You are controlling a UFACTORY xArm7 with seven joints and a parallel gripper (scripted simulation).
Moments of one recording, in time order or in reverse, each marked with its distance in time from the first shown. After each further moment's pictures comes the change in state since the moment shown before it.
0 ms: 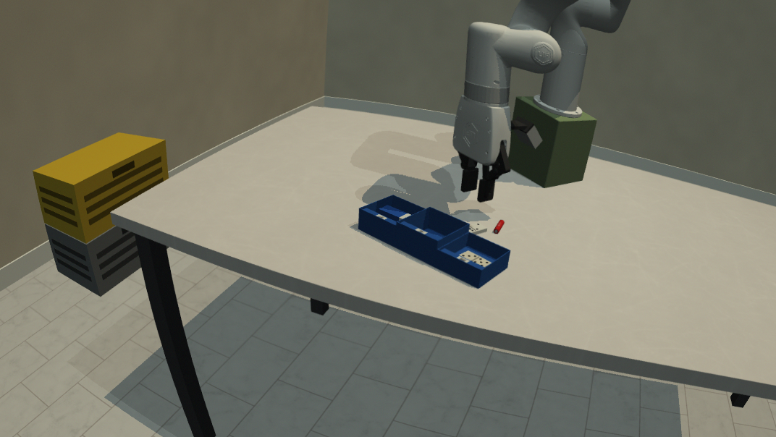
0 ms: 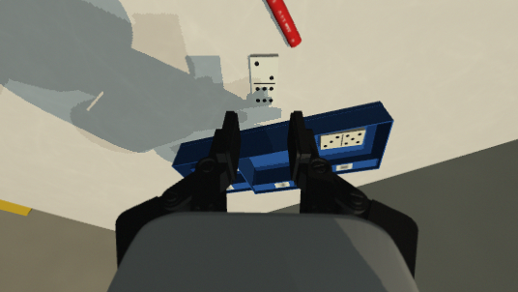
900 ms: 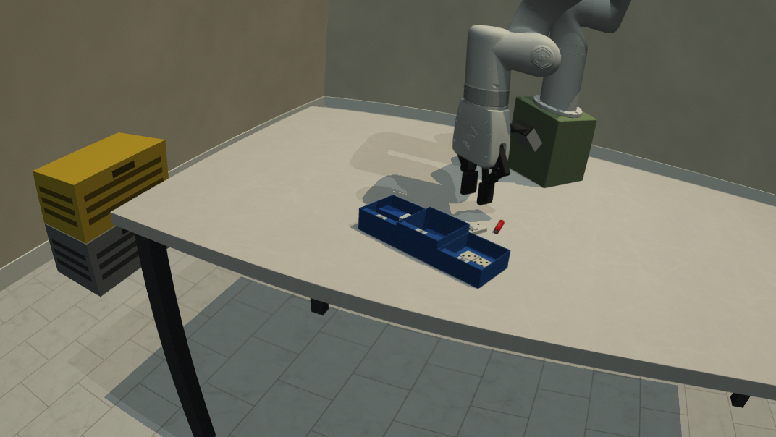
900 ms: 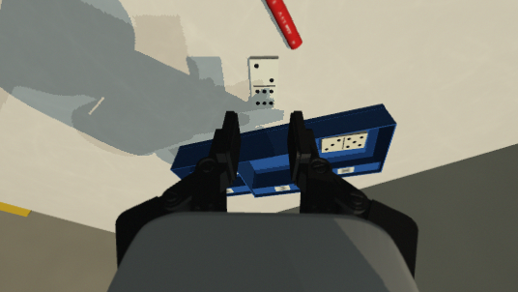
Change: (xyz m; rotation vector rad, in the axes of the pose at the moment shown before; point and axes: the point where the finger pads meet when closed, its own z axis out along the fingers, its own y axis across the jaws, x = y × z) arm 0.000 0.000 0.005 0.002 0.002 0.002
